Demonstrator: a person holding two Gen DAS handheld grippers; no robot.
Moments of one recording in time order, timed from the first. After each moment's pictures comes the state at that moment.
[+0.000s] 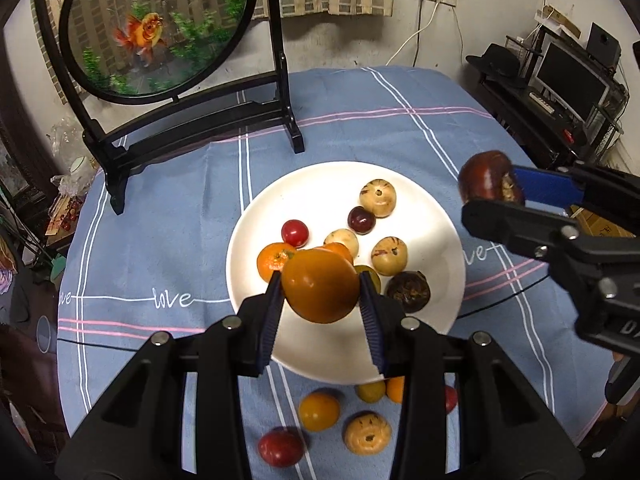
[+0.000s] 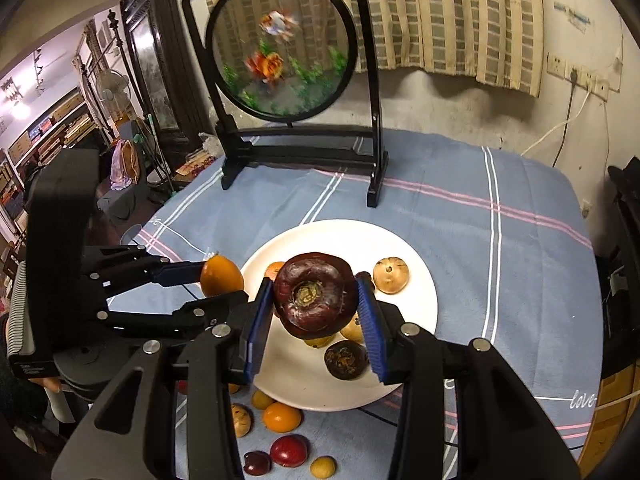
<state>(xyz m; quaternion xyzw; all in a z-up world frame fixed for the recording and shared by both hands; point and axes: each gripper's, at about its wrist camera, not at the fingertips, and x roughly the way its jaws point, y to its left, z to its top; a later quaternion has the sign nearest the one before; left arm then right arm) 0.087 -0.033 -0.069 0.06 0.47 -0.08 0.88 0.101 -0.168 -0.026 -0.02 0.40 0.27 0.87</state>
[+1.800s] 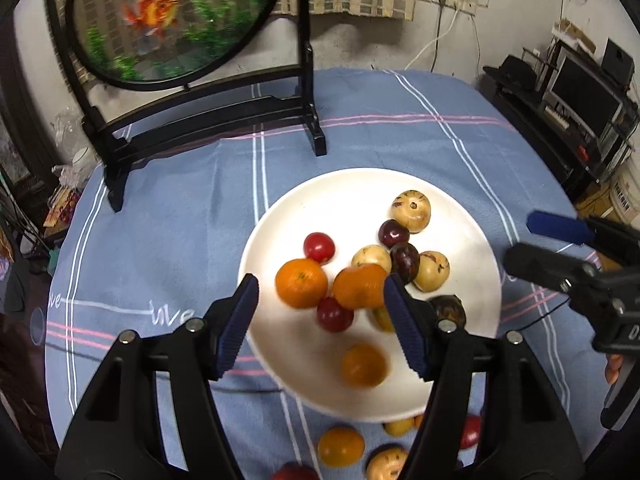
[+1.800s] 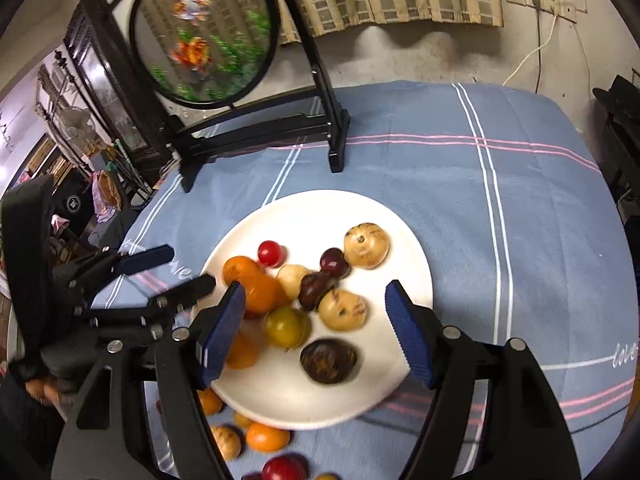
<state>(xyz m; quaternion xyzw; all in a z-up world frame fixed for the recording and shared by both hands) 0.107 -0.006 -0.090 0.03 0.46 -0.06 0.89 0.116 -0.193 -0.068 0.06 0.45 0.23 0.86</state>
